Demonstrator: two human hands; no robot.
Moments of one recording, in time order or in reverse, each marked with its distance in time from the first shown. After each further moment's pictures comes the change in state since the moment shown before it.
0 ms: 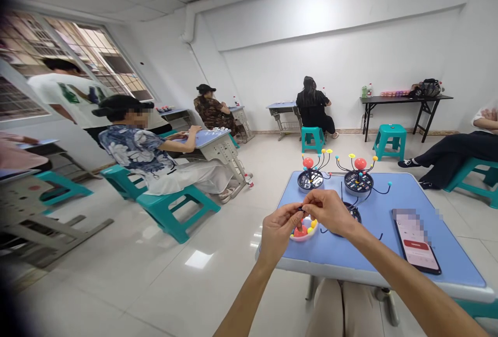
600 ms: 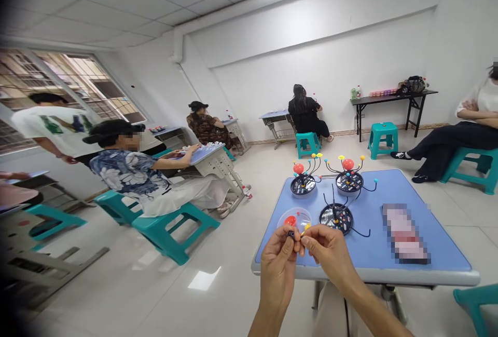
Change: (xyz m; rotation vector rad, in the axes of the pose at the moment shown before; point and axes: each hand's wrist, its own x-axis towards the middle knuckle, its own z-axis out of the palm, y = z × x) left_hand -0.050 0.000 0.041 -0.506 0.059 -0.071; right_hand -0.075 0.018 0.032 0.449 0.239 0.094
